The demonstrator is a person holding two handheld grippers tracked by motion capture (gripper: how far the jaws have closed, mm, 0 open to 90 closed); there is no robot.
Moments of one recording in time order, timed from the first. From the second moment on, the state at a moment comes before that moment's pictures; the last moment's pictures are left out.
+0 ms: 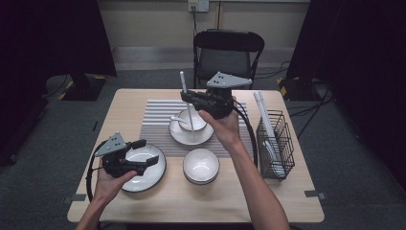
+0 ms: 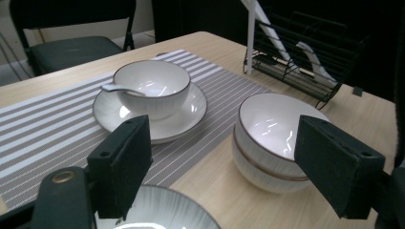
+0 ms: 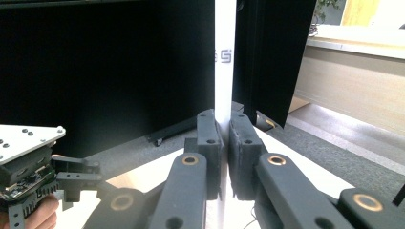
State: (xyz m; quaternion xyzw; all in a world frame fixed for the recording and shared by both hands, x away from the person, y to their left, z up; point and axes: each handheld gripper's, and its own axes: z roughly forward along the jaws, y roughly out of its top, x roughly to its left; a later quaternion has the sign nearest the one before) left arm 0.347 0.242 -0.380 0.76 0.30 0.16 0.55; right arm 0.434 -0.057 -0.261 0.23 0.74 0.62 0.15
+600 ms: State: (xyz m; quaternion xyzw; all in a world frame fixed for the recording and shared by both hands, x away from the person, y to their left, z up) left arm 0.364 0.215 -0.363 0.76 0.28 0.18 0.56; right arm 0.429 -0.036 -0.263 0.21 0.74 0.62 0.14
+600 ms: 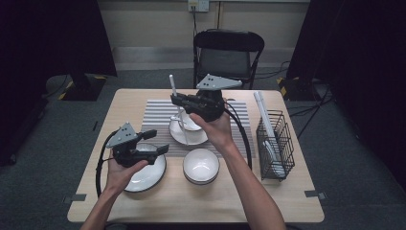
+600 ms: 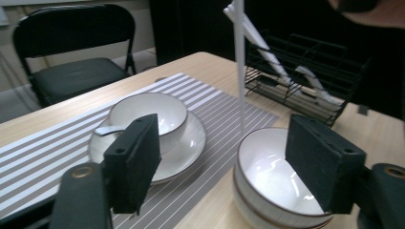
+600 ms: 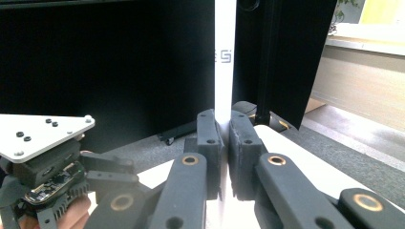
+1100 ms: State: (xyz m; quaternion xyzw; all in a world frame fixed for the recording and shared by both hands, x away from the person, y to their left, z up) left arm 0.386 0.194 -0.363 0.75 0.26 0.14 0.59; right arm 0.425 -0.024 -0.266 0.21 0.74 0.63 0.12
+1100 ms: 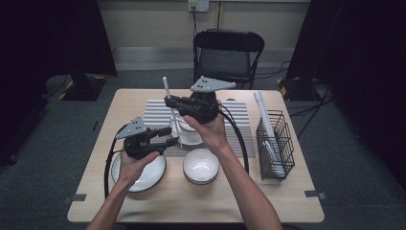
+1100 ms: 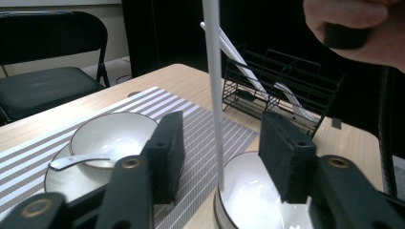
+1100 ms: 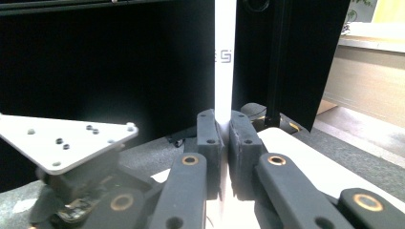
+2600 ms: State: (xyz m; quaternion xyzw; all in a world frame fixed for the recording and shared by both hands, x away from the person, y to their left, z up) left arm 0.391 0.209 -0.364 0.73 0.25 0.13 0.61; right arm 0.421 -0.021 -0.276 0.19 0.76 0.61 0.13
